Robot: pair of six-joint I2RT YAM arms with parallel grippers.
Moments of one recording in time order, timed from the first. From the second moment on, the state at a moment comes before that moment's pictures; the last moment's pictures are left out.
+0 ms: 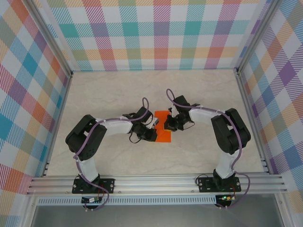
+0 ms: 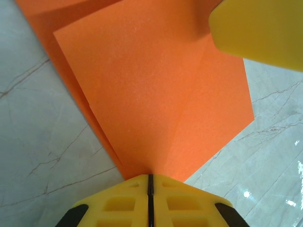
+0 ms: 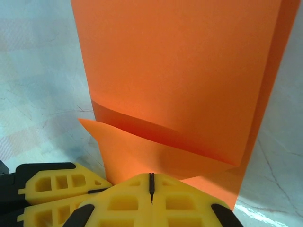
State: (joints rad) left arm -0.69 1.81 1.00 -0.35 0.41 -0.35; right arm 0.50 1.83 1.06 -0.45 -0.52 0.59
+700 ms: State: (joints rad) left arm -0.69 1.82 1.14 -0.40 0.44 -0.34; right arm 0.49 1.89 1.09 -0.47 -0.49 0.58
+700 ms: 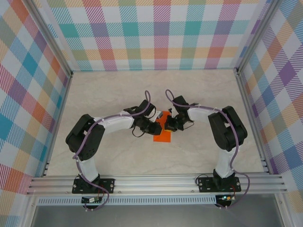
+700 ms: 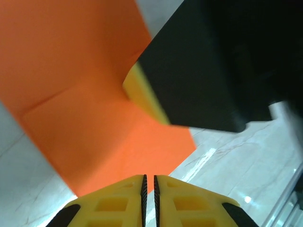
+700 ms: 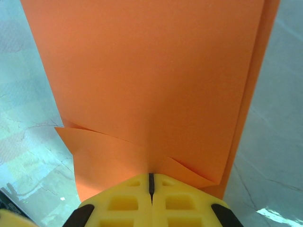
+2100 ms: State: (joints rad) left arm -0.65 1.69 0.86 -0.33 0.45 -0.34; right arm 0.49 1.89 1.10 -0.48 -0.48 0.58
